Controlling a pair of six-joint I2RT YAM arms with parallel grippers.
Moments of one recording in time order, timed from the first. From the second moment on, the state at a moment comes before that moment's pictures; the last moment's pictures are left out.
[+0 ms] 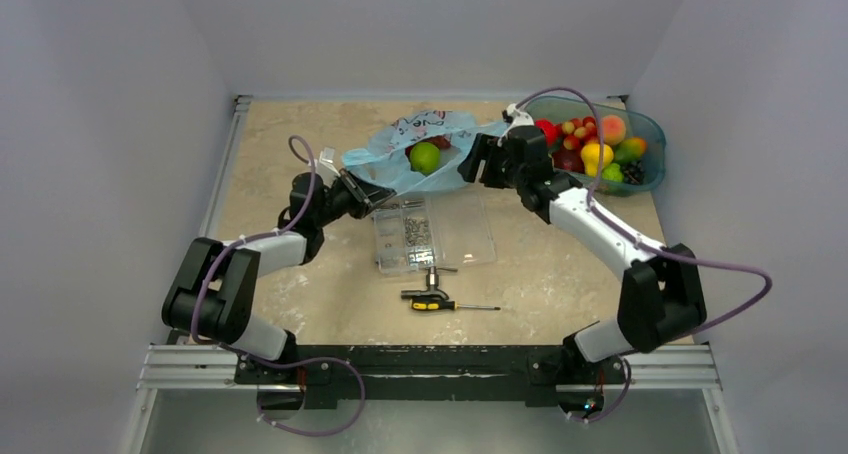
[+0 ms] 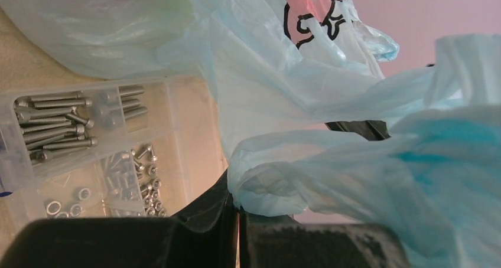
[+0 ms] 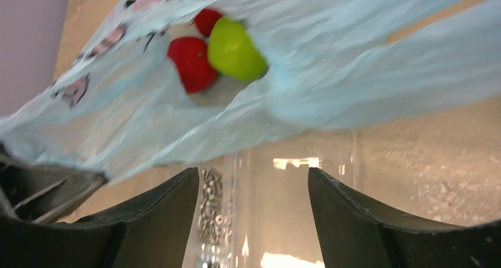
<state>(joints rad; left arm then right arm) -0.26 1.50 0.57 0.72 0.51 -1.16 0.39 1.51 1.09 -0.09 -0.05 0.52</state>
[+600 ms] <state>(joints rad) -0.30 1.52 0.56 0.63 0.47 -1.11 0.51 1.67 1.07 0.24 -0.13 0.50</state>
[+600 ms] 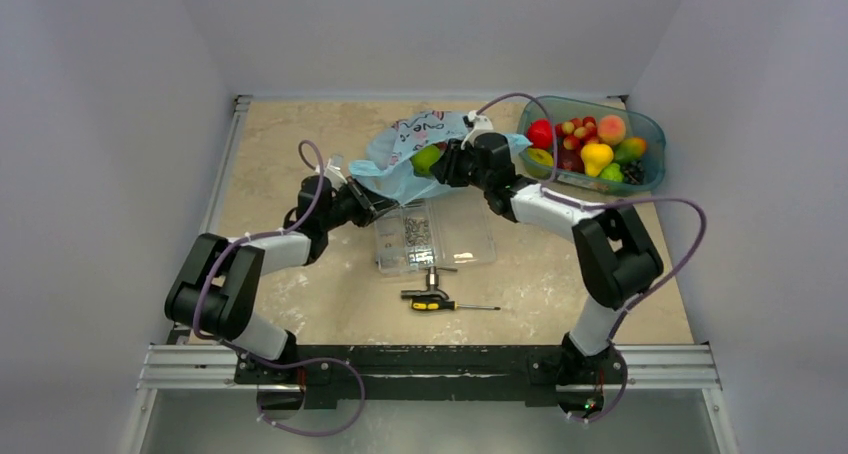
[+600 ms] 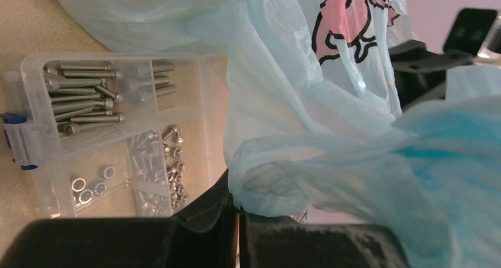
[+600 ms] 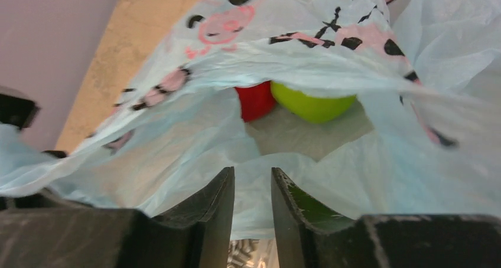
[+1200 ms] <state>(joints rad) -0.30 1.40 0.76 0.14 0.41 -0.85 0.51 1.93 1.10 0.36 0.05 0.43</state>
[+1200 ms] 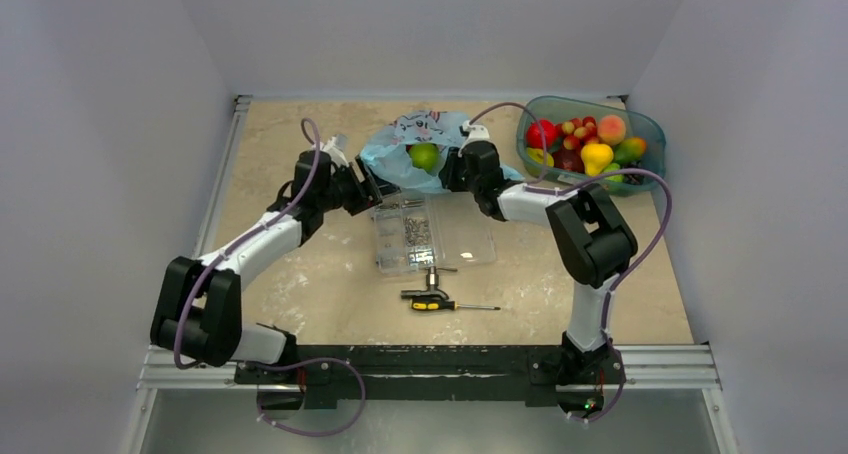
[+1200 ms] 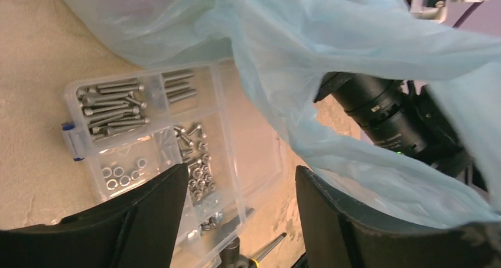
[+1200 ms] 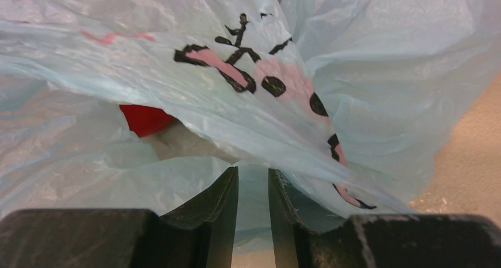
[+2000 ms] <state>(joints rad) -0.30 1.41 1.24 -0.33 0.26 -0.52 0.51 1.97 1.35 0.31 0.03 0.42</state>
